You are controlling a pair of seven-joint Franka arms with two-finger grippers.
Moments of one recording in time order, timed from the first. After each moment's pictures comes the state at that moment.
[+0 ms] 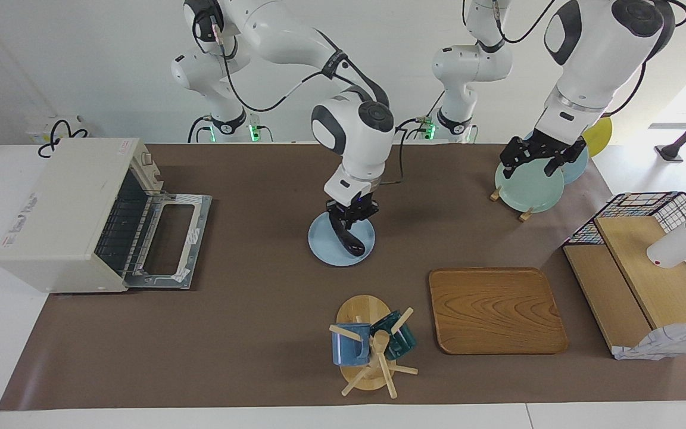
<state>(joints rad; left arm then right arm) -0.08 -0.04 -0.09 -1.72 -0.02 1.67 -0.18 0.65 0.45 -0.04 -1.53 -0.16 1.88 0.59</state>
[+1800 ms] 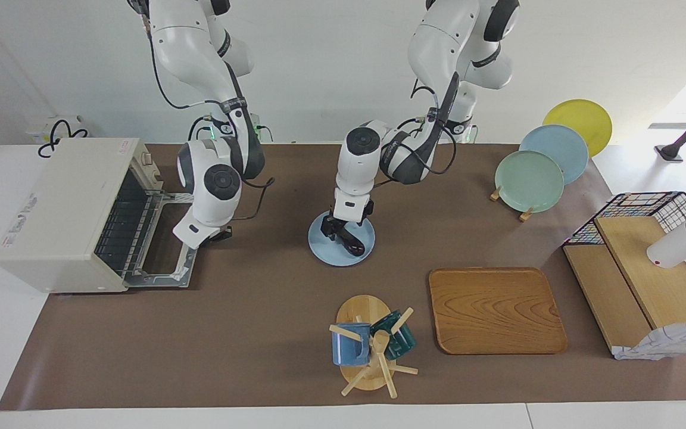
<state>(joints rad) -0.67 0.42 -0.10 -1.84 -0.04 2.33 -1.23 0.19 0.27 -0.02 -1.99 -0.42 1.98 0.17</state>
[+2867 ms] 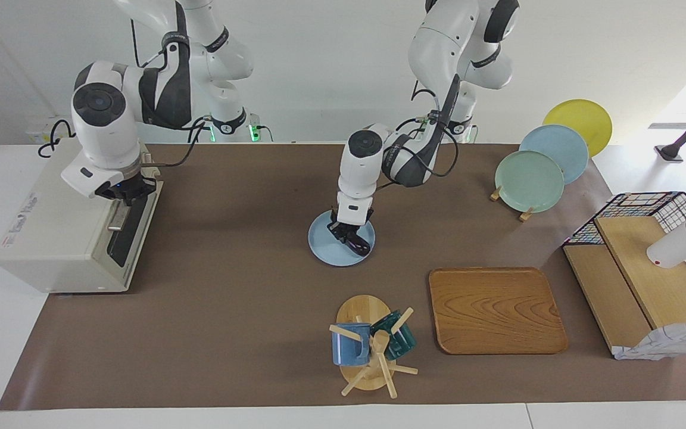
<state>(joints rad) -0.67 0.42 -0.08 -1.84 -0.01 2.35 -1.26 -0.02 0.03 -0.02 -1.76 -0.21 1.65 -0.16</state>
